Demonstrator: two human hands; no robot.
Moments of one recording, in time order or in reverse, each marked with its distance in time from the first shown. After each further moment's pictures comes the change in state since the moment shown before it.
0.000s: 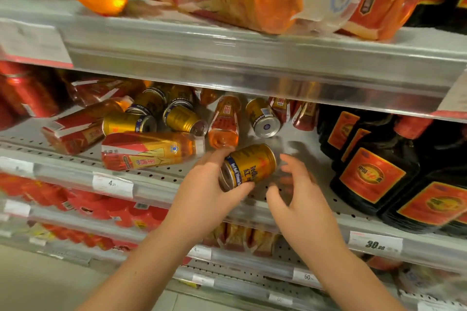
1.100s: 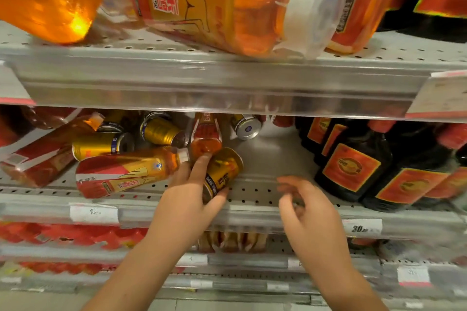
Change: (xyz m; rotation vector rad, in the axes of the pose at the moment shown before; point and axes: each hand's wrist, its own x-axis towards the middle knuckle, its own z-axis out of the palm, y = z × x) left_hand 0.011 -0.018 -0.013 0.297 -0.092 0.003; right_hand -0.027 -0.003 -0.012 0.023 0.176 0.134
